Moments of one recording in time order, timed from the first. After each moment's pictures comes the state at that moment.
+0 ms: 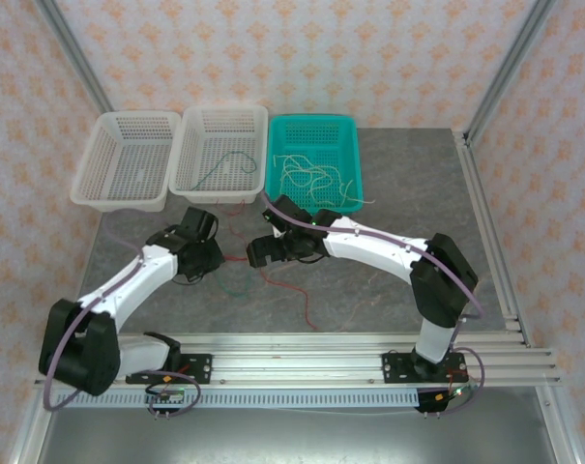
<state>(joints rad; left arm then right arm) -0.27 1.22 0.77 -0.75 -0.04 -0.81 0.91 1.77 1.36 -0.62 -0.11 0.56</state>
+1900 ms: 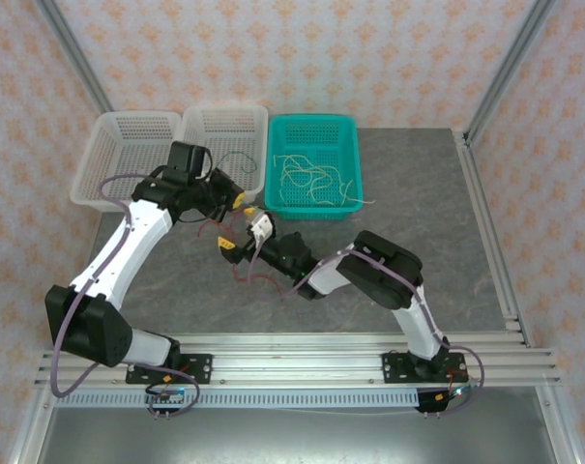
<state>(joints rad) -0.21 1.39 1.30 -0.73 0.40 -1.31 0.97 2.13 0.99 1.24 0.02 0.01</state>
